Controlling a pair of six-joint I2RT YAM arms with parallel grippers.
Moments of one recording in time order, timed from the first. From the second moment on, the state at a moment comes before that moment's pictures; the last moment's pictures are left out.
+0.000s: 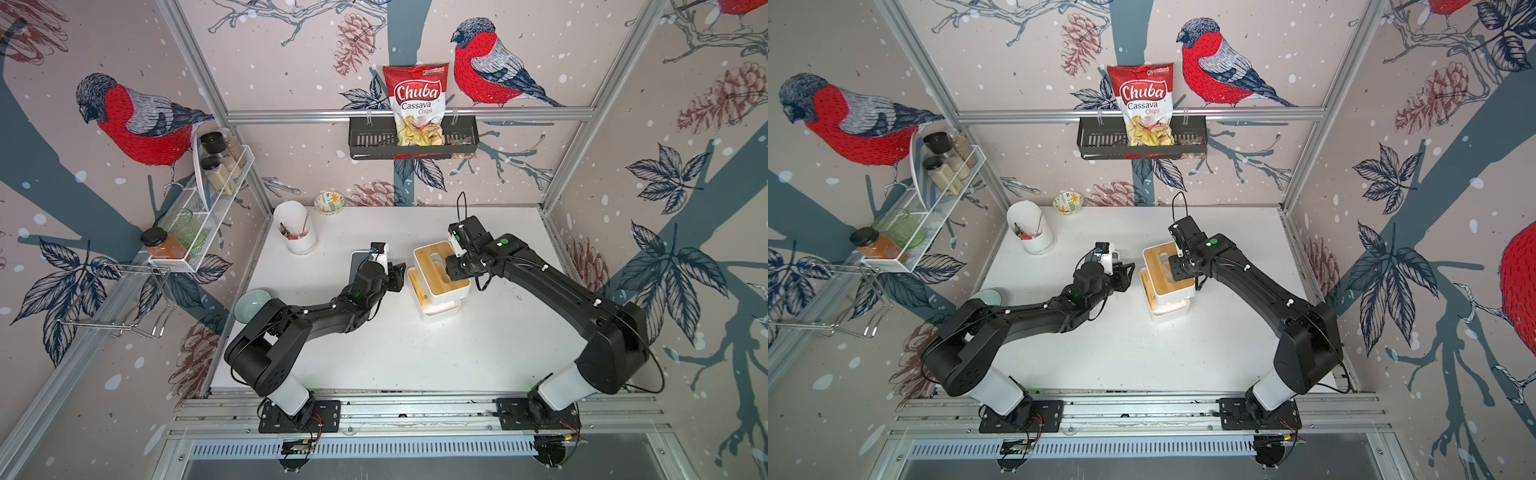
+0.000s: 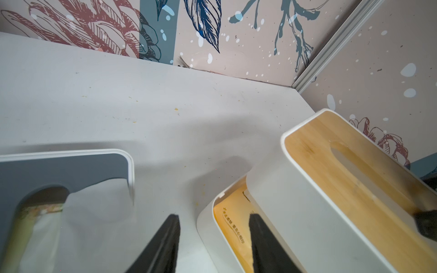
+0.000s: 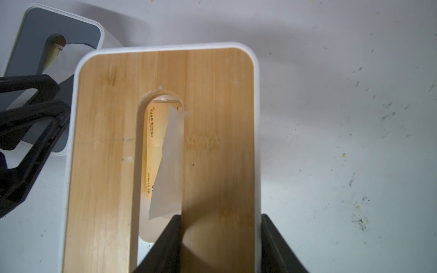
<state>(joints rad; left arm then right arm) -0.63 1.59 0.68 0.58 -0.08 -0.45 0.62 1.58 1.40 -0.90 0.09 0.22</state>
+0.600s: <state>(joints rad) -0.60 1.57 0.65 0.58 -0.10 -0.49 0.62 1.75 1.46 -0.93 0.02 0.19</state>
